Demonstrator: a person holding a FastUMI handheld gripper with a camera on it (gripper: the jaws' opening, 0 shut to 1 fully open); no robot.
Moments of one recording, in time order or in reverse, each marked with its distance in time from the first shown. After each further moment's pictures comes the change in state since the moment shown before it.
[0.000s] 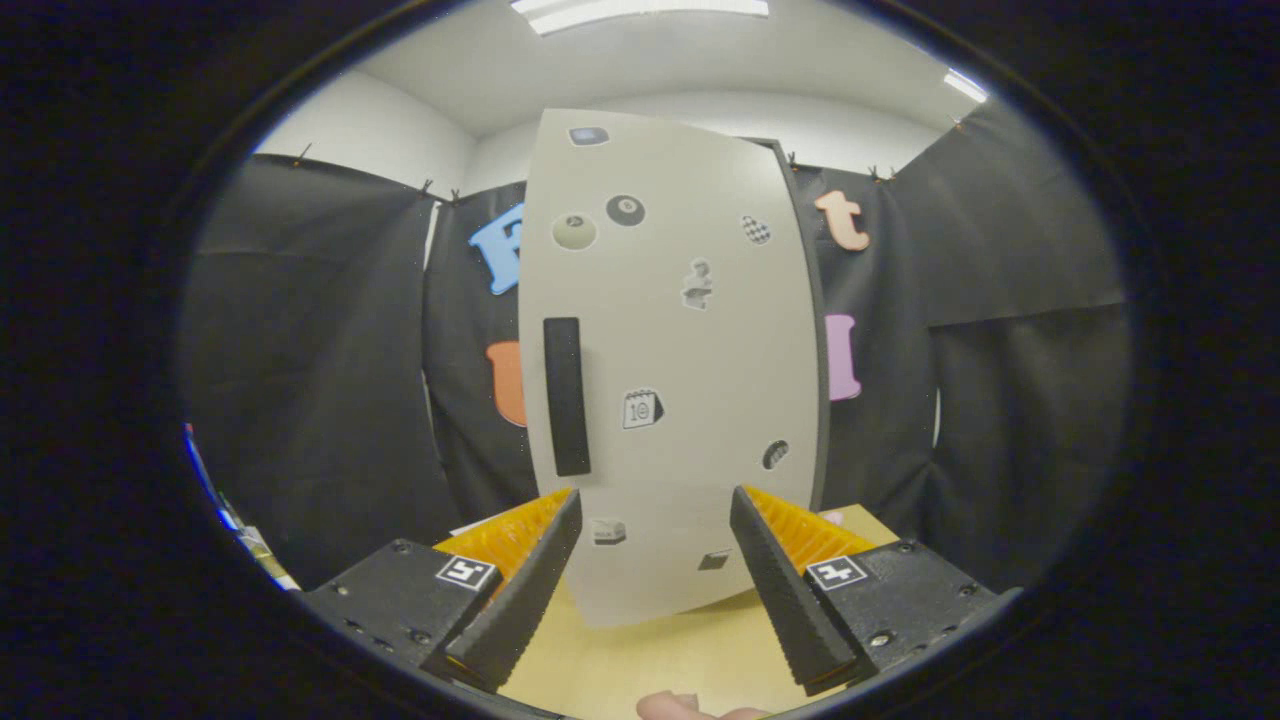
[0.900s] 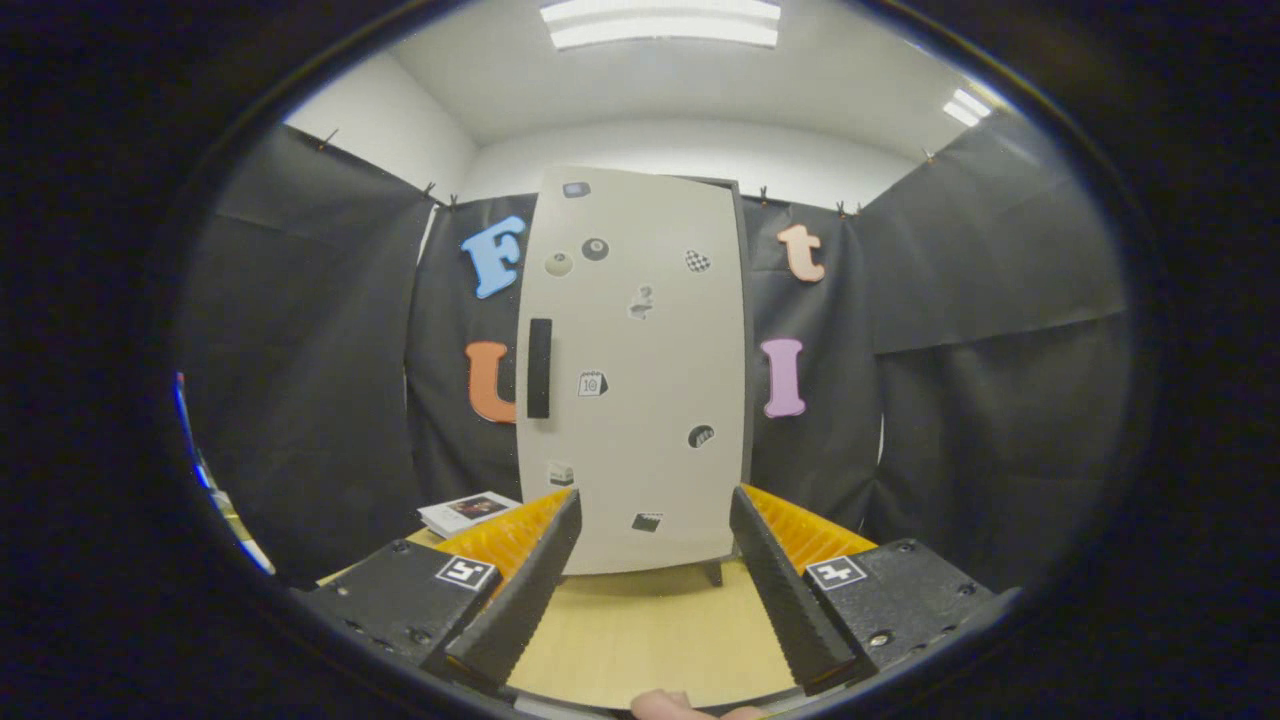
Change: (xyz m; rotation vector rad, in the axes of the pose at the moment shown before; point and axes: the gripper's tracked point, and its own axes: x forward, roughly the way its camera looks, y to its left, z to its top) arm -0.083 -0.030 -0.029 -0.093 -0.068 -0.071
